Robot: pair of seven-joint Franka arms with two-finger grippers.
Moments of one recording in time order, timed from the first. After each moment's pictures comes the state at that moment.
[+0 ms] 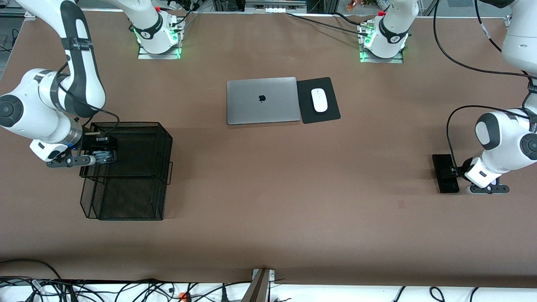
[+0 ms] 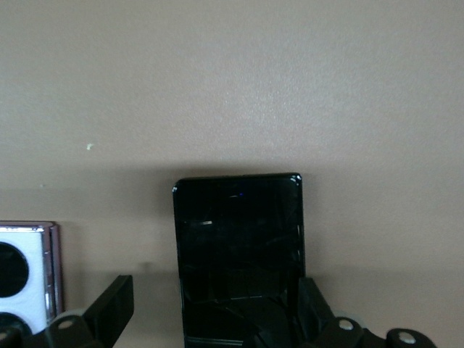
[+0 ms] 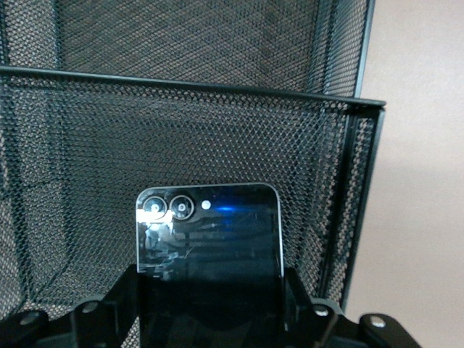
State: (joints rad) left arm 0.48 0.66 -0.20 -1.80 0.22 2.45 0.14; right arm 0.49 0.34 -0.59 -1.98 0.22 2.17 -0.30
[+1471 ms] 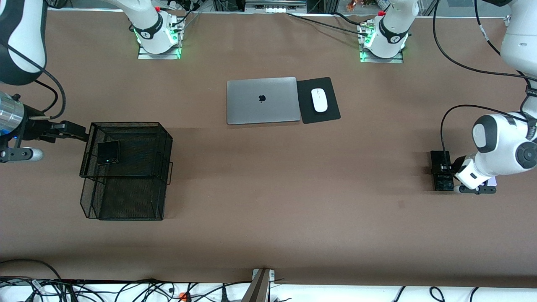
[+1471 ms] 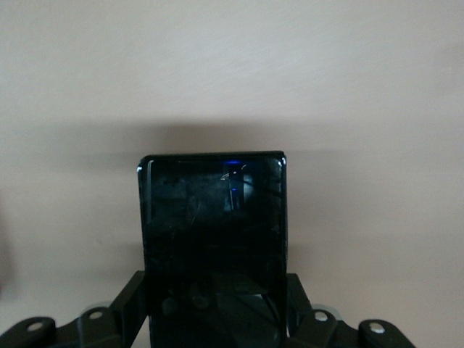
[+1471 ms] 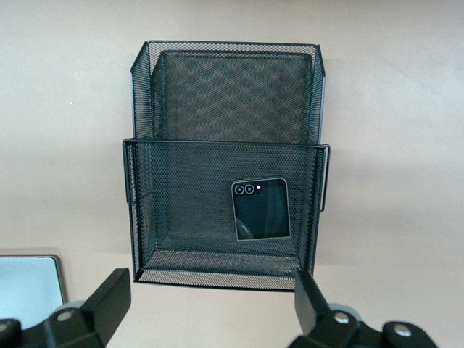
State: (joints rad) left arm 0.49 0.64 -0.34 -1.70 0.22 2.12 0.04; right arm 0.48 0.30 -0.60 -1.45 0.20 1.62 -0.16
